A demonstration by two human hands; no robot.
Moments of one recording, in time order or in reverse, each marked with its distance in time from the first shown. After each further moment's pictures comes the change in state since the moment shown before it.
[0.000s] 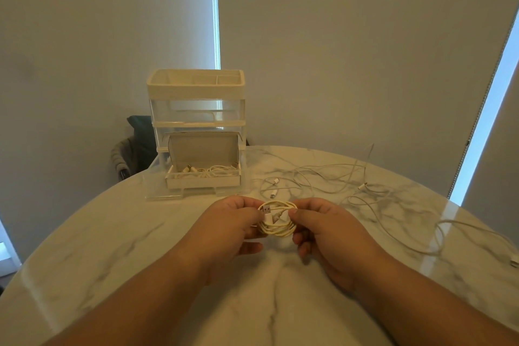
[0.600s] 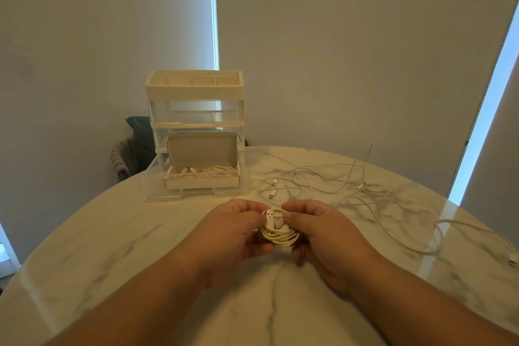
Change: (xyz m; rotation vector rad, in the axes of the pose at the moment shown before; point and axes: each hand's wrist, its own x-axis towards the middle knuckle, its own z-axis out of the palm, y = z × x) left_hand -0.003 0.001 0.005 -0.104 -0.068 -0.059; right_hand 0.001 0.005 0.003 -0.005 0.025 0.028
